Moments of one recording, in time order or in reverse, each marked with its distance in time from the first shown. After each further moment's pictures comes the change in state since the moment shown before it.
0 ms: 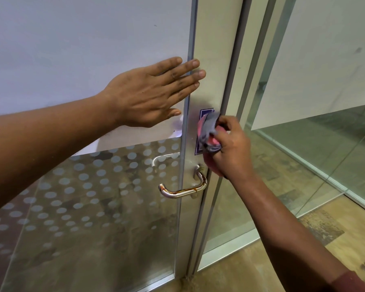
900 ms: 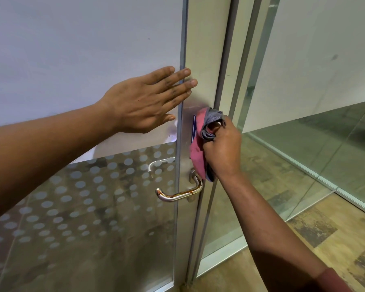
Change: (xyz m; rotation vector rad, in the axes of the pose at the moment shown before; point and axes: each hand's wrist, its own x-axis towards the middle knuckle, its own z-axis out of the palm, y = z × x) left_hand 0.001 0.000 0.000 -0.029 0.034 -0.003; right_hand 0.016 -0.023 0.001 0.020 0.074 0.319
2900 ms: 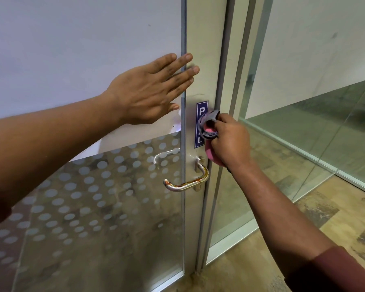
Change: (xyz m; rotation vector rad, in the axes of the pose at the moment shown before) left_hand -0.001 0.000 -0.001 0.007 -0.052 0.010; right_hand -0.011 0.026 0.004 -0.337 -0.141 -0.112
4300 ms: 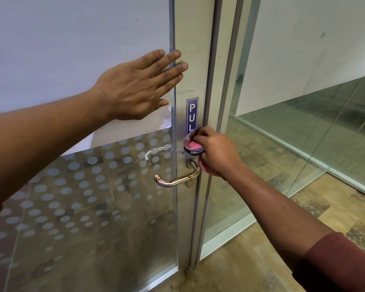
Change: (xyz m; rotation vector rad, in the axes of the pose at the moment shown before) left_hand -0.001 0.002 -0.005 0.021 -0.040 -0.004; right_hand -0.027 0.016 0.009 -0.006 -0.227 -0.222
